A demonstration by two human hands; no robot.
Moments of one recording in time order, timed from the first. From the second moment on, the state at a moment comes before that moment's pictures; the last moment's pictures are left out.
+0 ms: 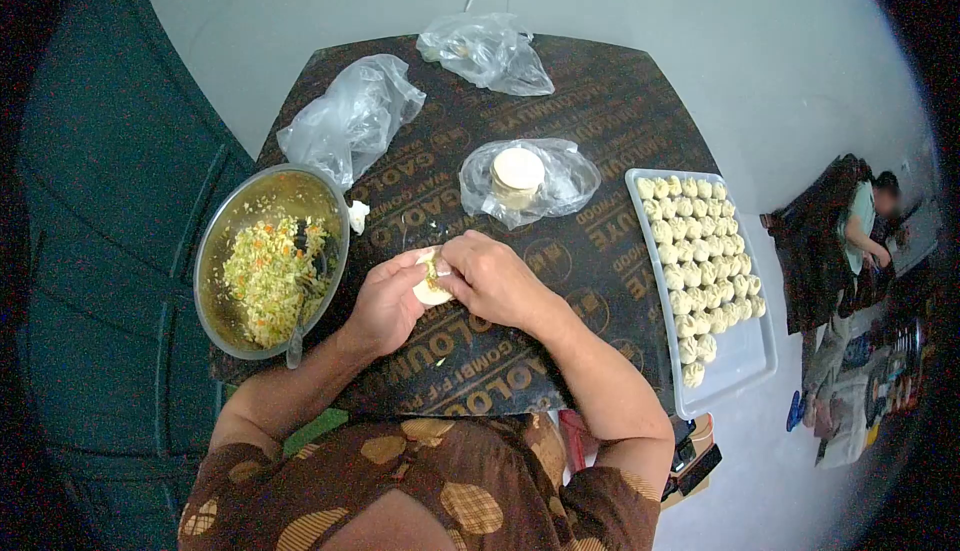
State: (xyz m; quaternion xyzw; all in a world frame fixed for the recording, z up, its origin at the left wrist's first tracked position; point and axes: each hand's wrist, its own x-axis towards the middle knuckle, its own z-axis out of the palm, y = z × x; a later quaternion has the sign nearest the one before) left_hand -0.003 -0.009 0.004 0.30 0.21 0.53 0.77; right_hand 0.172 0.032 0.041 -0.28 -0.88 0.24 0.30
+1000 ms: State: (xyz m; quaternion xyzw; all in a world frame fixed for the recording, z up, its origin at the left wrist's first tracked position) left_hand -0.008 -0.007 0.006 0.29 0.17 0.51 0.79; right_hand 0.179 0.041 0.035 -0.25 -0.88 0.26 0.31
